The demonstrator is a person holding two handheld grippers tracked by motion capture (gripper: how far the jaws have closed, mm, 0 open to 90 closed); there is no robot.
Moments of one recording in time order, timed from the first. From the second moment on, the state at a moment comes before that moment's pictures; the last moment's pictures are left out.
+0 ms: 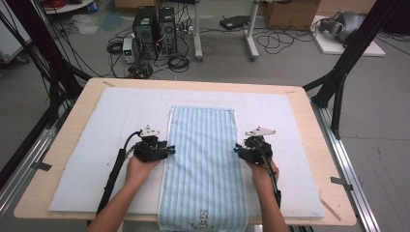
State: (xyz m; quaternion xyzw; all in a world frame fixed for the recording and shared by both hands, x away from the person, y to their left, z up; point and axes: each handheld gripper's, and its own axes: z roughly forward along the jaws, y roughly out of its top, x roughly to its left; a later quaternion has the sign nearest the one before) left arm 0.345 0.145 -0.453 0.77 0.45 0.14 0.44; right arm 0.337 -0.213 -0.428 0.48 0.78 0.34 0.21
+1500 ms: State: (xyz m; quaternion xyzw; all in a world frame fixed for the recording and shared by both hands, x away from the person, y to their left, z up) left arm 0.321 0.179 -0.445 0.75 0.46 0.14 0.46; right arm 0.304 -0.205 -0.426 0.45 0.77 0.38 0.23
